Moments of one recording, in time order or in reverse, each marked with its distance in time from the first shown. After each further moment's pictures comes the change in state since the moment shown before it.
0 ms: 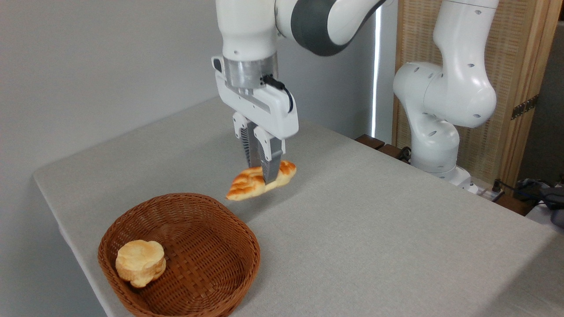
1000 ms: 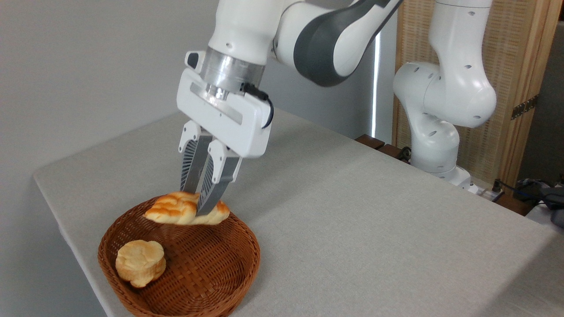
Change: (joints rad) arm 0.002 0.120 0.074 0.024 -0.008 0.553 0.028
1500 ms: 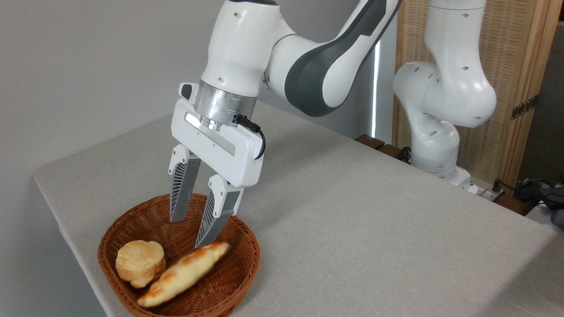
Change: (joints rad) arm 0.000 0.094 0.003 0.000 0.000 0.088 0.000
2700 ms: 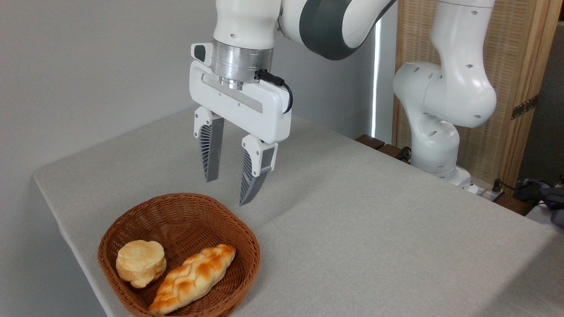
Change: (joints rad) arm 0.002 -0.148 0.011 0.059 0.000 -0.434 -0.085
